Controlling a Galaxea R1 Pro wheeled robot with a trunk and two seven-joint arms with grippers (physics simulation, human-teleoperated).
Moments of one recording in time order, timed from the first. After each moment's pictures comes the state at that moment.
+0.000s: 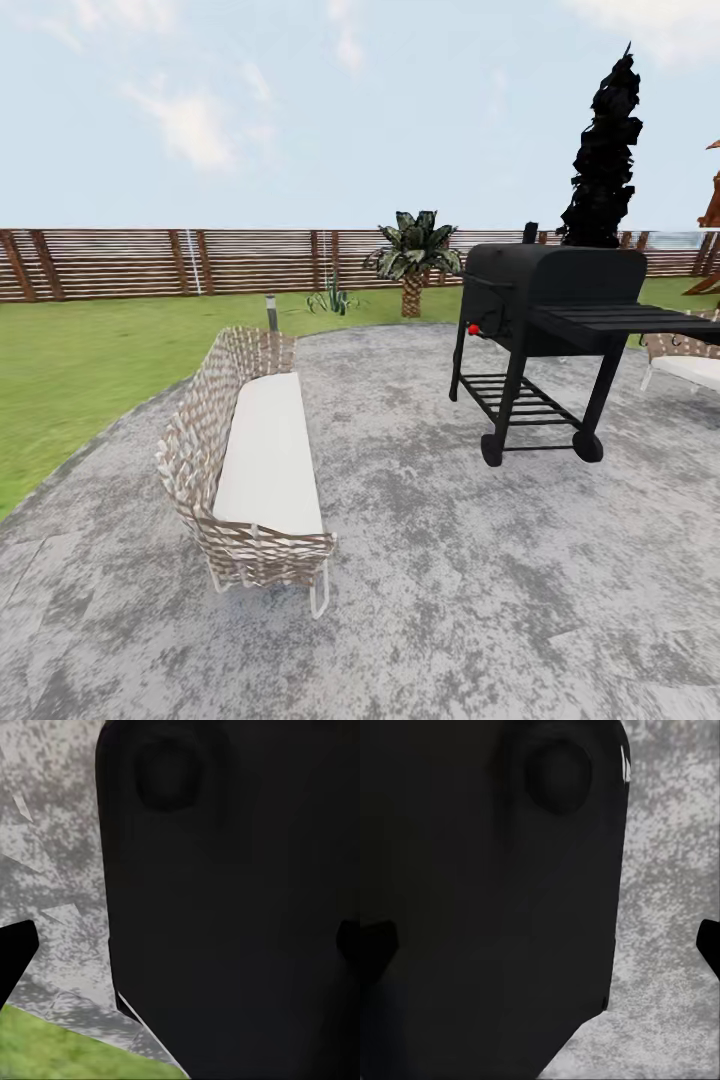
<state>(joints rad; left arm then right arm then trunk) 0.00 0.00 0.00 0.00 0.00 0.00 0.00 0.00 0.00 0.00 0.00 0.00 0.00 0.00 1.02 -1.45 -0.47</state>
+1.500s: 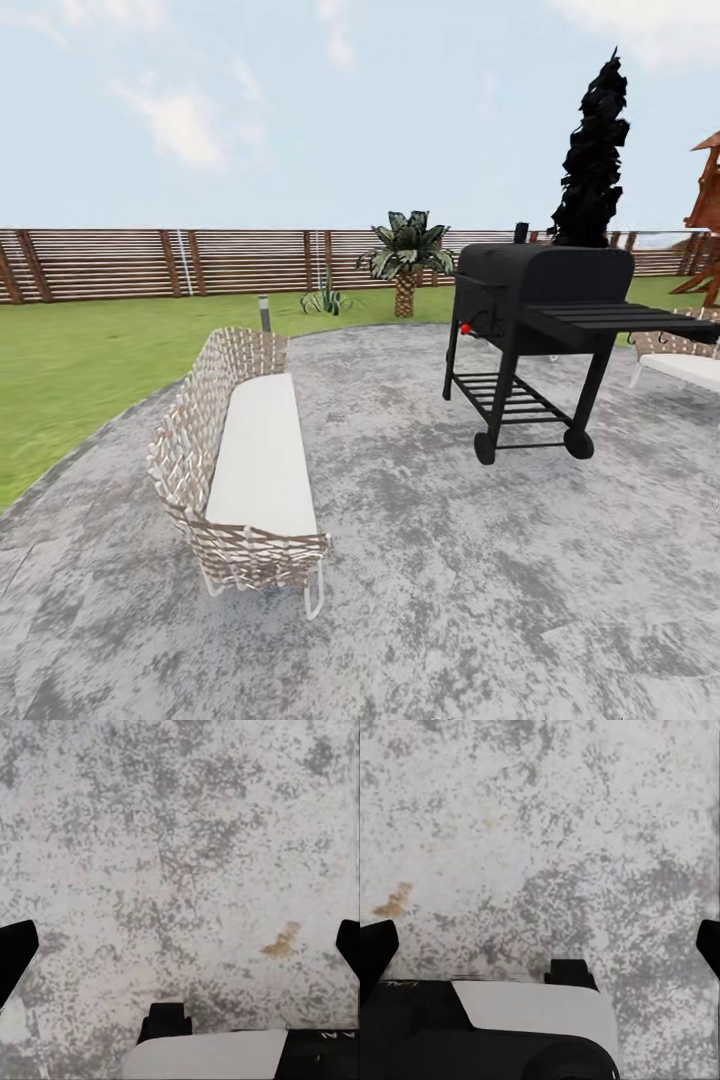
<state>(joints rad) -0.12 0.00 0.00 -0.34 -0.01 -0.05 0.00 0.00 0.02 0.00 -0.44 0.00 -0.02 0.00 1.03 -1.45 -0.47</state>
